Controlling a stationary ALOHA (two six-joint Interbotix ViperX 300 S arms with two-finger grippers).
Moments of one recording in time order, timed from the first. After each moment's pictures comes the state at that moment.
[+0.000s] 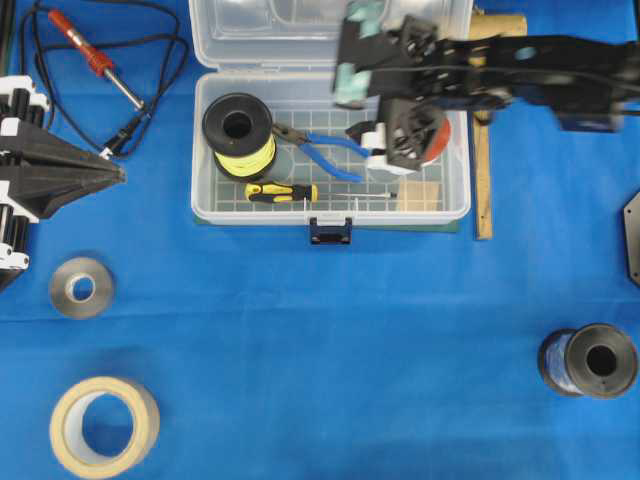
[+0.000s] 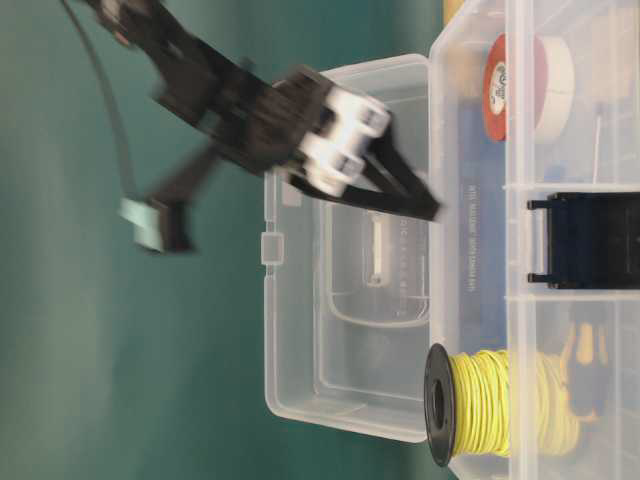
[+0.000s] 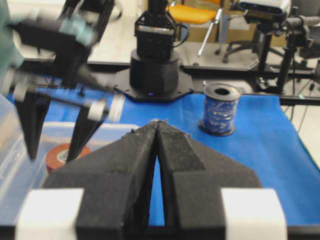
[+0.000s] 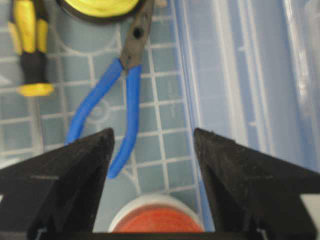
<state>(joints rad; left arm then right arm) -0.01 -0.96 1.18 -0.04 -0.29 0.00 -0.29 0.08 0.42 -0.07 0.41 0.03</state>
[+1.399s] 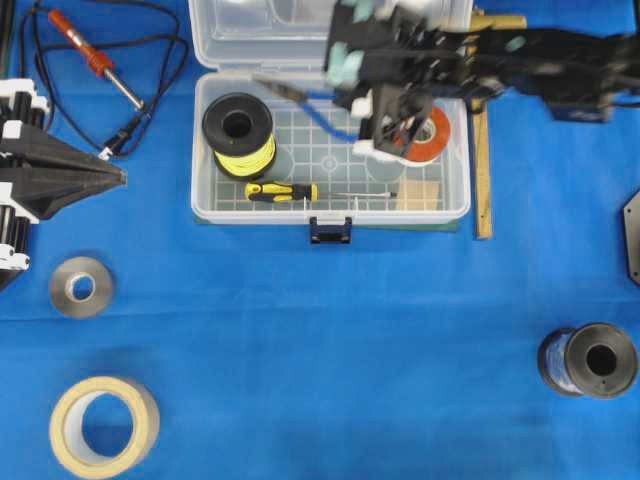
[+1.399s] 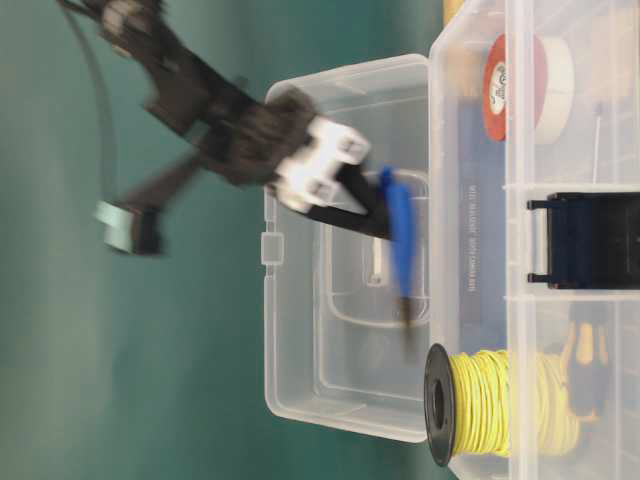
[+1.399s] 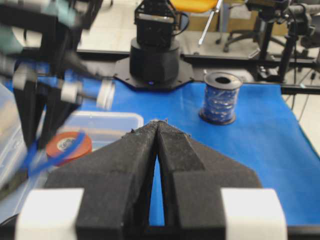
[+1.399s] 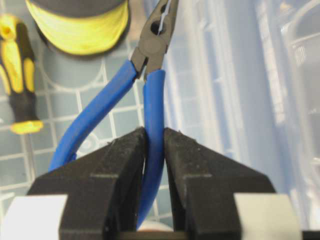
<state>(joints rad) -0.01 -0.97 1.19 -0.04 -0.26 0.00 -0.31 0.01 0.42 -0.06 0.35 0.05</state>
